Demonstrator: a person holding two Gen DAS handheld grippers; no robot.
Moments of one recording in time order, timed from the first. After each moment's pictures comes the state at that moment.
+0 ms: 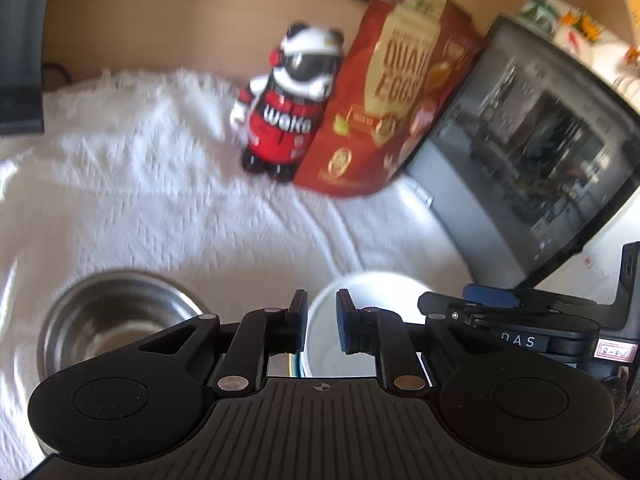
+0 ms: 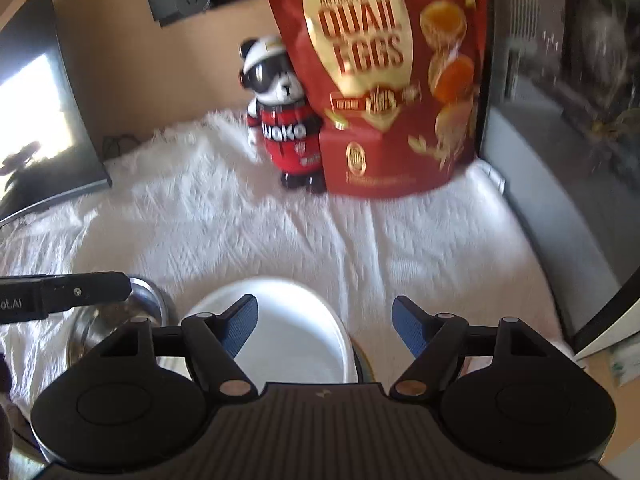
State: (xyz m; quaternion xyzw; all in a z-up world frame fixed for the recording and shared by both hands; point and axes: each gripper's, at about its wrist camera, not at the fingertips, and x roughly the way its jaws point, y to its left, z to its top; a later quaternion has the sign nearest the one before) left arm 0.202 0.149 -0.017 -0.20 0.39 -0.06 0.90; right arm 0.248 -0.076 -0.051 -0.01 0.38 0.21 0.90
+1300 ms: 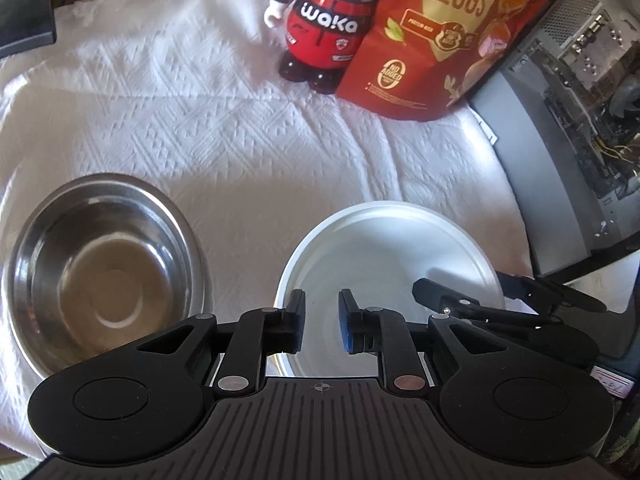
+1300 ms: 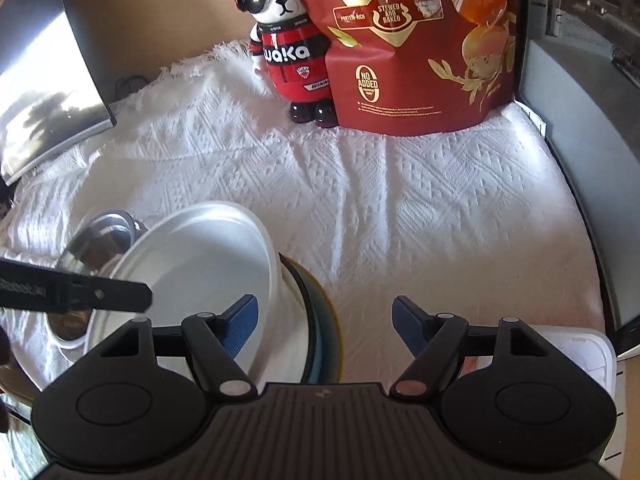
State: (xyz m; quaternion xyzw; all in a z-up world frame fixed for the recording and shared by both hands) left arm 0.241 0.108 -0.054 -0.21 0.50 0.02 0.84; right arm 0.288 -0.094 -0.109 -0.03 0.44 0.27 0.86
